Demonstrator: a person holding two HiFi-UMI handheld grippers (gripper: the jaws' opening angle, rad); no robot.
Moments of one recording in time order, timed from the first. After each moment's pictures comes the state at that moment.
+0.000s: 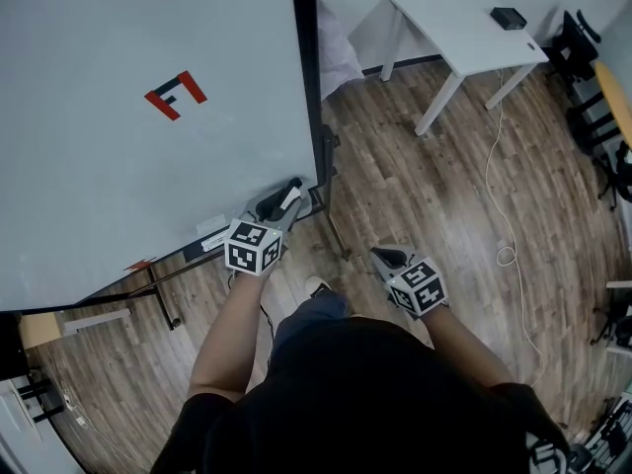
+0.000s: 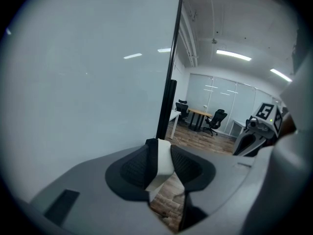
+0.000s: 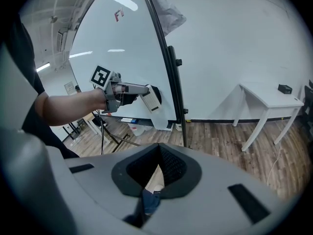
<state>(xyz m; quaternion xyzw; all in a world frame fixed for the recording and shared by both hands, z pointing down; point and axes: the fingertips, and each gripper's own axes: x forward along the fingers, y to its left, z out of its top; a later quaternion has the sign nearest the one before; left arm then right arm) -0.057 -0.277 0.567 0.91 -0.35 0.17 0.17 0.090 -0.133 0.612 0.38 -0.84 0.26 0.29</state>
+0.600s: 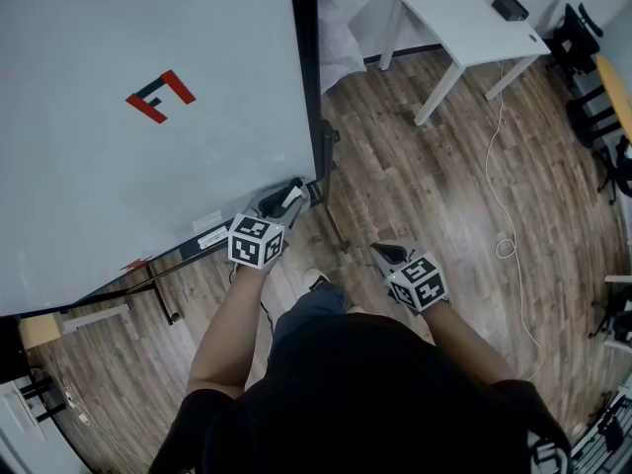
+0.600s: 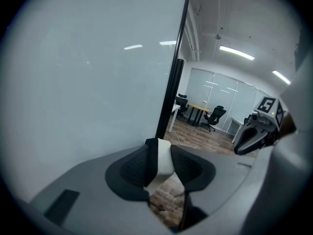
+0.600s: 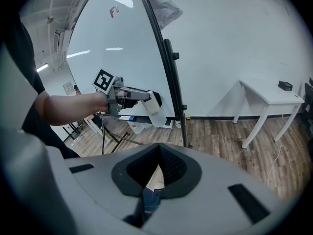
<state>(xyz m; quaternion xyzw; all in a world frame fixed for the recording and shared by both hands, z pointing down) -0.053 -0.282 0.610 0.90 -0.33 0.20 0.20 0.093 -0.140 0.625 0.38 -0.83 0.28 0.30</state>
